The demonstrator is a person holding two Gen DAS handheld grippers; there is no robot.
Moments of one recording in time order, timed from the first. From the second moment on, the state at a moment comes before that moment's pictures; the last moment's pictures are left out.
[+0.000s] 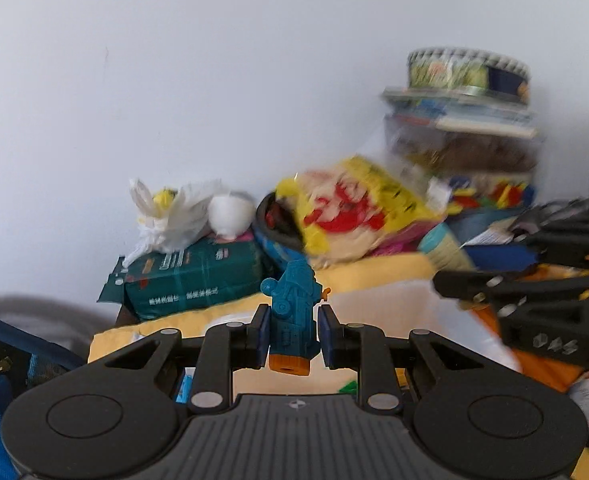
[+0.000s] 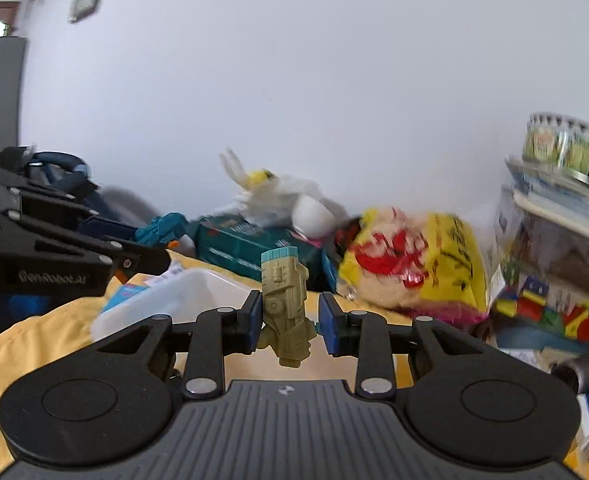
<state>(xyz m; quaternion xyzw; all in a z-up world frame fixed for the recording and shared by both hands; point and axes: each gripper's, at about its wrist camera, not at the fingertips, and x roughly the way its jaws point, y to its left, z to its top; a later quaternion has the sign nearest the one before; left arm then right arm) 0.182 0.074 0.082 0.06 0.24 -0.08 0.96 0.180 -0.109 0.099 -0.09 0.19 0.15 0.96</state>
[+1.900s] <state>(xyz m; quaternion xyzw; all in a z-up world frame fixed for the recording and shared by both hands) 0.035 0.073 -0.079 -0.03 0.45 -0.10 0.89 0.087 -0.121 -0.039 -0.02 0.37 0.15 0.91</state>
